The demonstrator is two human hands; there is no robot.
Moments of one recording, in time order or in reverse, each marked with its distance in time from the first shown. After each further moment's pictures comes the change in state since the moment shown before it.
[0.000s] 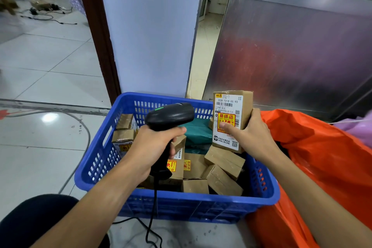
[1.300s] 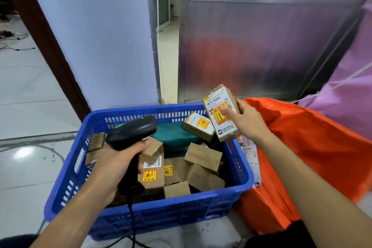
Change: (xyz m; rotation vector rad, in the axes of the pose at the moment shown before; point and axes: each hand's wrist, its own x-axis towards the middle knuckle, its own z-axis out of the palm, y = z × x) left_hand -0.011 0.002 0.013 0.052 -0.007 -0.006; right_hand 0.021 0.059 -0.066 0.056 0.097 0.127
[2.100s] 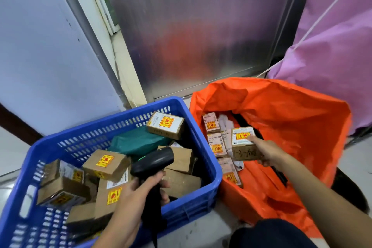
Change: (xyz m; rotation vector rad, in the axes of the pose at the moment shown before) left_hand 0.014 -0.089 0.141 -0.101 -0.113 -0.258; right_hand -0.003 0.269 -0.044 0.362 -0.001 0.768
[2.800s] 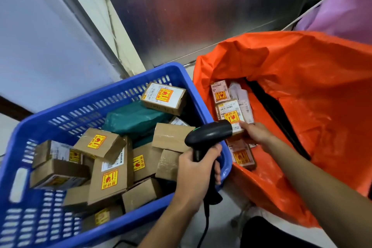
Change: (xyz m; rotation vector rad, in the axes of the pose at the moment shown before) left_hand 0.057 -0.063 0.109 0.190 -0.120 0.059; right_hand 0.090 0.037 0.084 0.089 -0.150 0.009
